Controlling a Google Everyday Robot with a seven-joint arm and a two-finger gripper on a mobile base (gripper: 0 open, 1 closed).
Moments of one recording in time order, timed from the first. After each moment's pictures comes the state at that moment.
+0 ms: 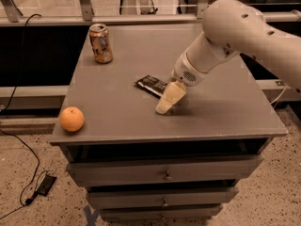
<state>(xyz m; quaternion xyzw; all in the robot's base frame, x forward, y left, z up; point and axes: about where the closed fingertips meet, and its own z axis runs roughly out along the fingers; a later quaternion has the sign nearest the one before) 0.593 -0.074 0.821 -0.54 0.80 0.12 0.23</state>
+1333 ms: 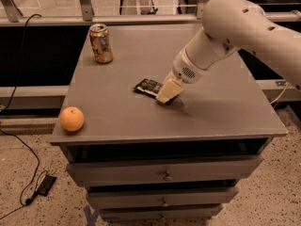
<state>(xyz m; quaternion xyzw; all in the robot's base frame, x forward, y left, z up) 0.593 -0.071 0.832 -0.53 0.80 0.12 0.24</state>
